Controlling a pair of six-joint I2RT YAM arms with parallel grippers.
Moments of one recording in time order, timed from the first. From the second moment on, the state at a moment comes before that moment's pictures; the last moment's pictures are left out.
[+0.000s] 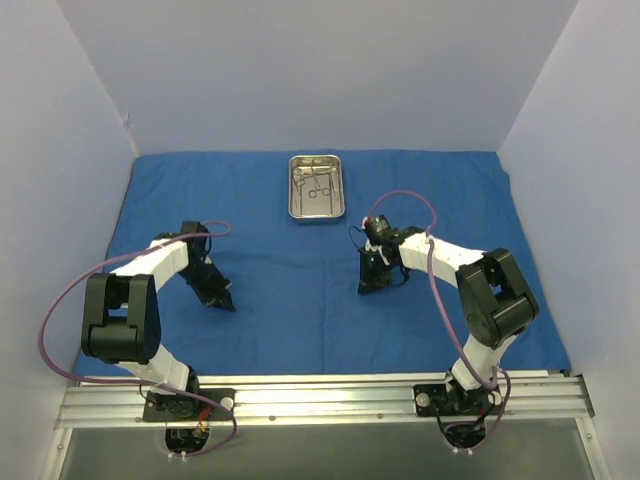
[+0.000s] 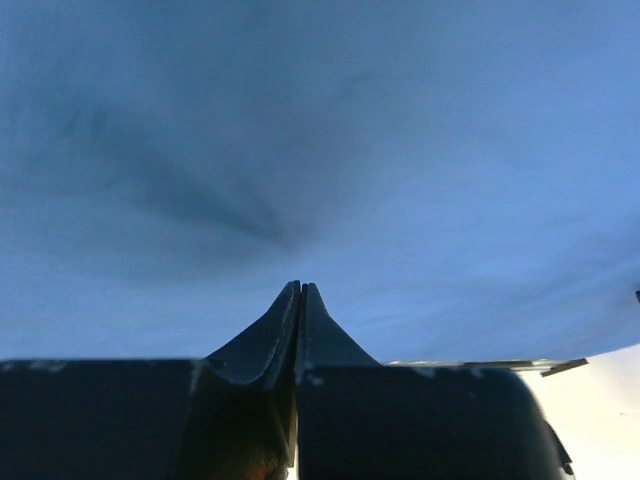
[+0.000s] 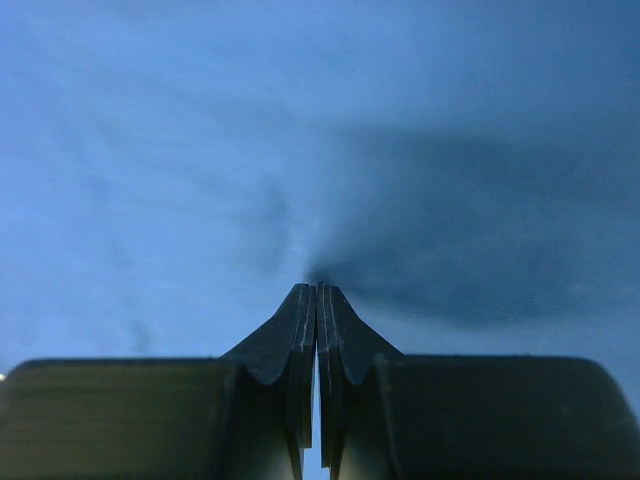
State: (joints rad) left arm -0.07 1.61 0.95 -0.88 0.25 -0.72; right arm 0.50 1.72 1.01 -0.53 -0.17 0.51
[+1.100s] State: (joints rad) left arm -0.07 1.37 1.08 -0.93 0.22 -0.69; right arm 0.29 1.61 1.07 -0.64 -0.05 0.43
